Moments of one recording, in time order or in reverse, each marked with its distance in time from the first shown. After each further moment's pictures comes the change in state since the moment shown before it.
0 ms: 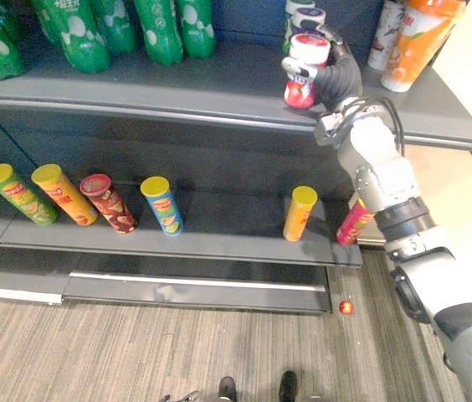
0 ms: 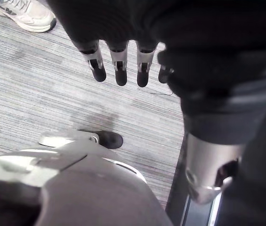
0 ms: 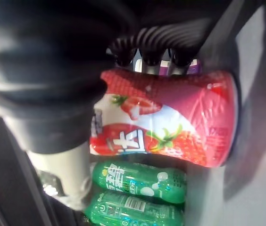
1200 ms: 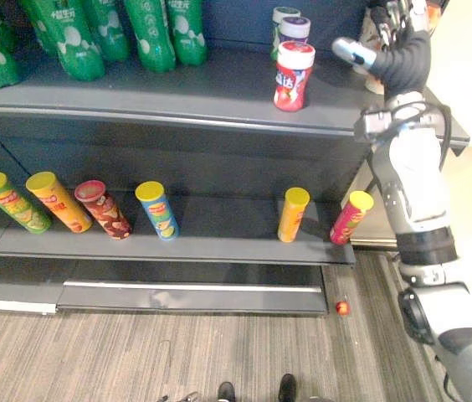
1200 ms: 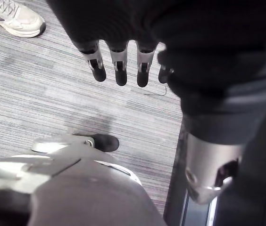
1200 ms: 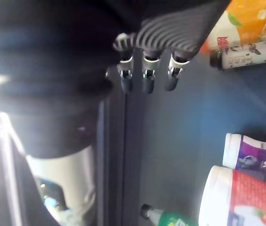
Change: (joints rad) left arm 0.007 -0.001 0.009 -0.008 0.042 -0.005 0.033; right arm 0.251 -0.001 -0.190 -0.460 -0.246 -0.072 -0.090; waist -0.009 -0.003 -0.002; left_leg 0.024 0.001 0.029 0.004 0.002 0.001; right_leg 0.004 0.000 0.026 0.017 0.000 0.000
